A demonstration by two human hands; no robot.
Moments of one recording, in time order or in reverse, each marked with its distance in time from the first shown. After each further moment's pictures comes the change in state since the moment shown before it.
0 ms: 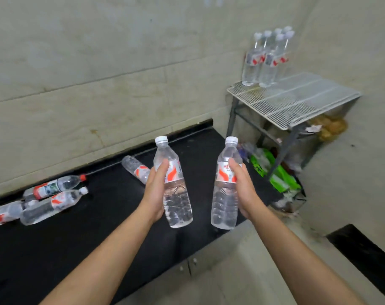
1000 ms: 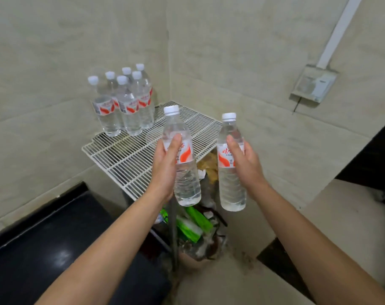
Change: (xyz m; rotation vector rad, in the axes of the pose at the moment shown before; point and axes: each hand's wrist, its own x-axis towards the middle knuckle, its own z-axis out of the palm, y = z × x) left_hand 0.168 -0.043 0.541 0.066 -0.419 0.194; right_hand 0.194 -0.231 -0.398 -0.228 0.484 -0.321
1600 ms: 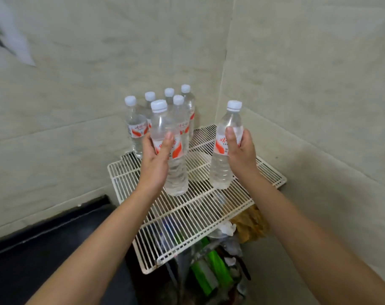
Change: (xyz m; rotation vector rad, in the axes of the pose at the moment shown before) left_hand 0.166 0.025 -0.051 0.191 0.308 0.207; right_hand 0.219 -0.014 0.135 -0.014 -0.217 -0.241
